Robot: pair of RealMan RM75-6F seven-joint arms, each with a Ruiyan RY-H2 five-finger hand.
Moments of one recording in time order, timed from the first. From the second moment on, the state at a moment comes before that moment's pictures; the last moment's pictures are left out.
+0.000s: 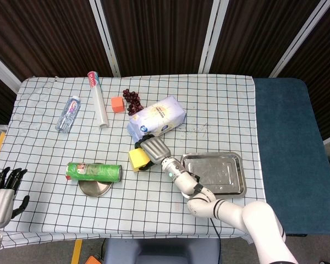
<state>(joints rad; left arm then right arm) -0.07 -1.18 -0.04 -1.56 1.49 1.51 0.24 1.13 -2.01 0.34 -0.81 -1.26 0.69 0.01</state>
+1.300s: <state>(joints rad) -0.17 -1.24 -0.05 -1.65 1.52 1.40 0.37 0.38 -1.10 -0.08 -1.70 -1.49 1.47 -0.13</state>
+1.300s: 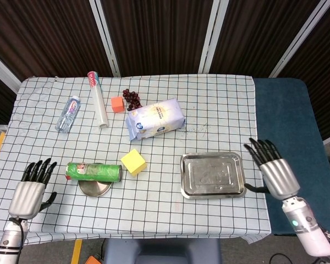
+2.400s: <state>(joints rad) -0.45 -1.59 -0.14 -1.30 1.28 1.11 0.49 0.15 -1.16 -0.01 -1.43 -1.64 1.69 0.21</state>
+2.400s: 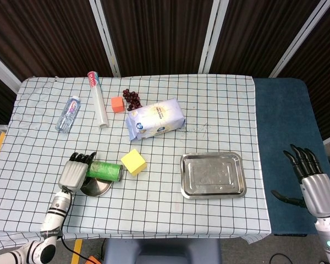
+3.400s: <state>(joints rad) -0.41 -1.68 0.04 -1.55 1.53 1.25 0.67 0.13 -1.14 0.01 -1.41 -1.71 1.69 0.30</state>
